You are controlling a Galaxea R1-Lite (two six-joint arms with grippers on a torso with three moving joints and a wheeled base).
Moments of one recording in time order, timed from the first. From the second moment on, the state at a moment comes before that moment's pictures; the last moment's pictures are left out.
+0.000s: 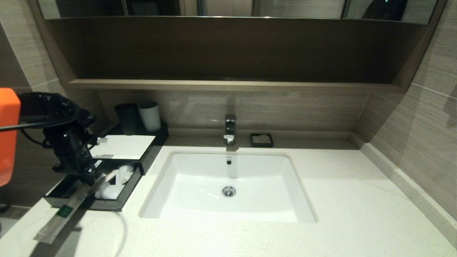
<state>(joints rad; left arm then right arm) 0.21 2.27 -1.93 1.06 0.05 0.29 0.00 0.00 0.00 0.00 0.00 0.00</state>
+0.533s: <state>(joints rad) 0.19 2.28 -1.93 1.02 0.05 0.26 0.00 0.00 0.00 0.00 0.00 0.00</state>
